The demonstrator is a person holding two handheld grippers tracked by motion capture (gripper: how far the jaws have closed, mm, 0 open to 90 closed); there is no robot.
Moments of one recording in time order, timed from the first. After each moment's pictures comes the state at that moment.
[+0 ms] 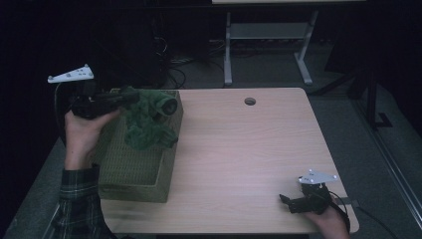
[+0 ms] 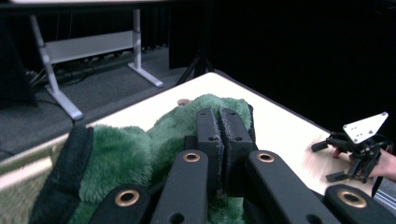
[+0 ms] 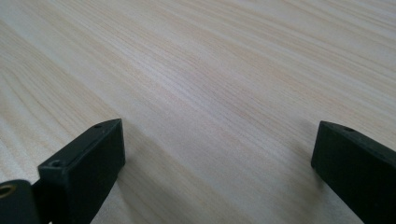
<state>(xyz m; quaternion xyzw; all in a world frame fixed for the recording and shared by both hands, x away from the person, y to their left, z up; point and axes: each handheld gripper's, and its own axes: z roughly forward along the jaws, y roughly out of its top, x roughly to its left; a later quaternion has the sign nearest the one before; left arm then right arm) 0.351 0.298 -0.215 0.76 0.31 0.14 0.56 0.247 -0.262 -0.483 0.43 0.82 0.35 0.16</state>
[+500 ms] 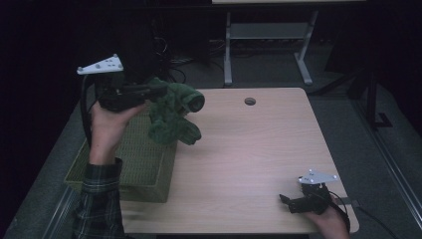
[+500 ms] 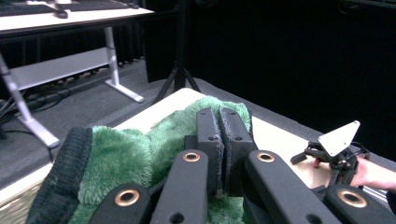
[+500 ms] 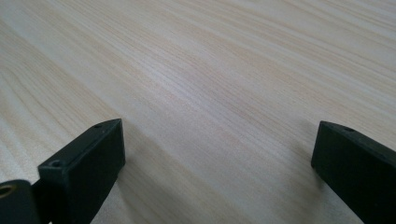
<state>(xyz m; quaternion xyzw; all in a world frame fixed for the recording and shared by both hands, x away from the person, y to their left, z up) 0.354 0.228 -0.204 0.77 0.26 0.12 0.57 0.247 -0.262 -0.483 0.43 0.82 0.35 0.16</state>
